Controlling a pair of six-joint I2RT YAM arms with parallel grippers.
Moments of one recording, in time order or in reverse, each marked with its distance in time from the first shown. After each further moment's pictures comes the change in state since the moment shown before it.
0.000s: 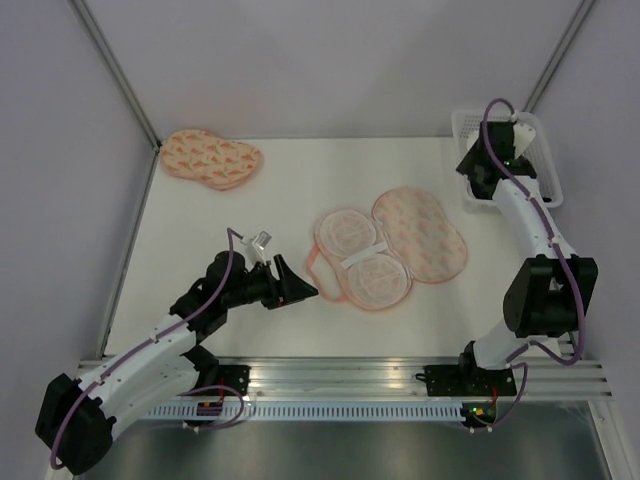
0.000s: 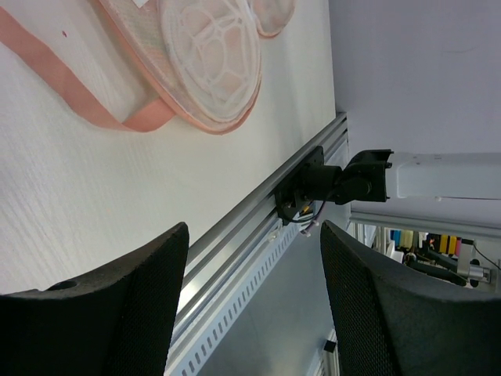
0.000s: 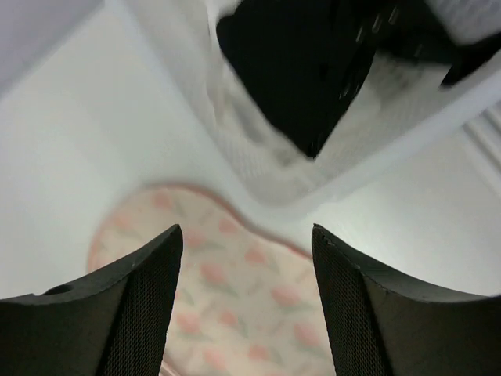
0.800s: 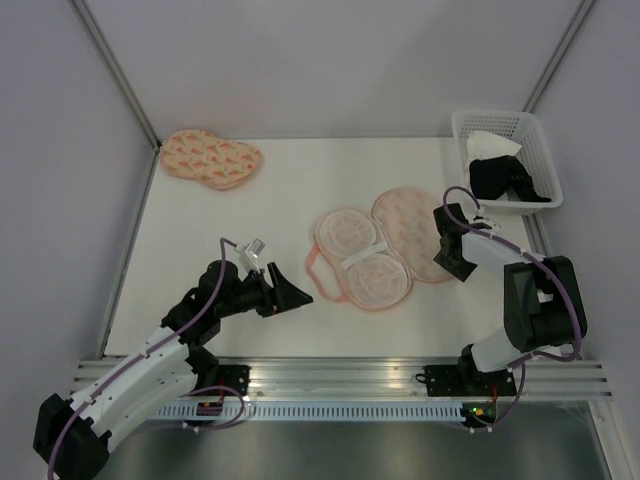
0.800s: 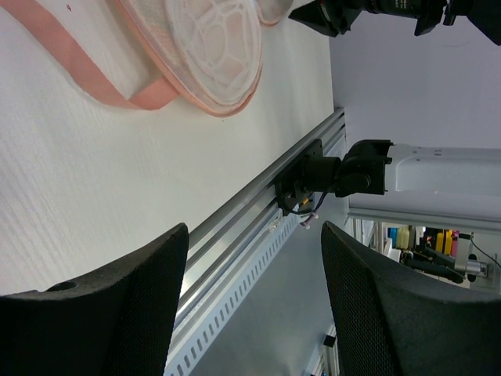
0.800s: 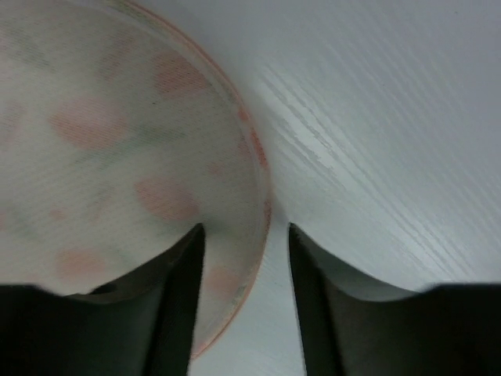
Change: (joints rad) left arm 0.000 -0.132 -0.050 -0.073 0.000 -0.015; right arm 0.193 -0.081 -0.689 -0.042 0.087 0.377
